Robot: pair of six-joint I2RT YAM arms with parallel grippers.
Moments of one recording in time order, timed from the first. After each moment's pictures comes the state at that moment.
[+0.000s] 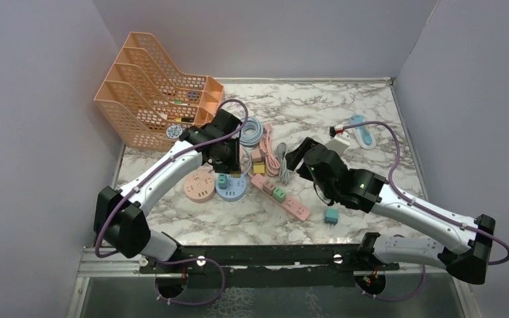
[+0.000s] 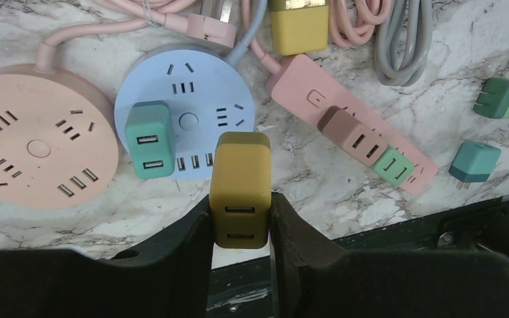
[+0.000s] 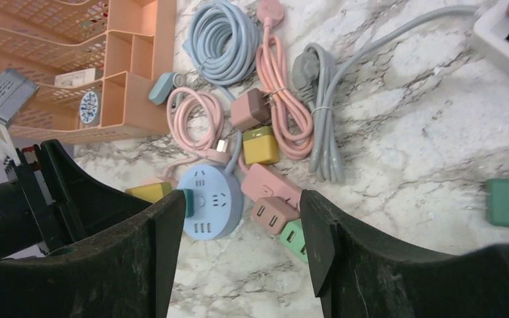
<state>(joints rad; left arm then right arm) -0.58 1.41 1.22 -0.91 0.05 -0.60 0.99 1.07 0.98 -0.52 0.65 1.07</state>
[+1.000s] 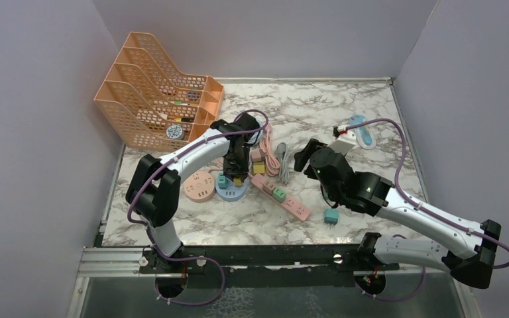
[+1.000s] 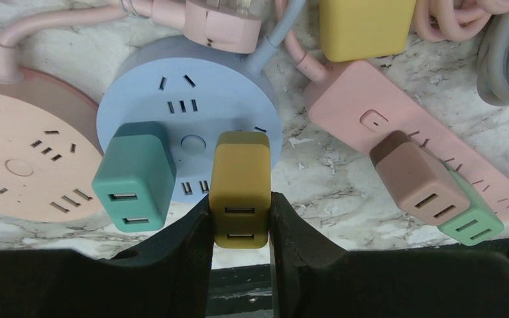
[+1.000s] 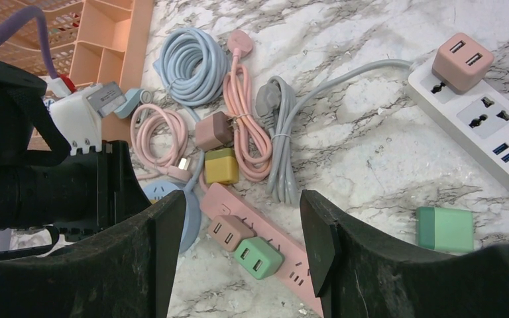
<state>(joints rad) -0.64 1.73 1.36 -1.02 0.00 -0.58 0.99 1.01 0.95 -0.52 0.76 0.88</state>
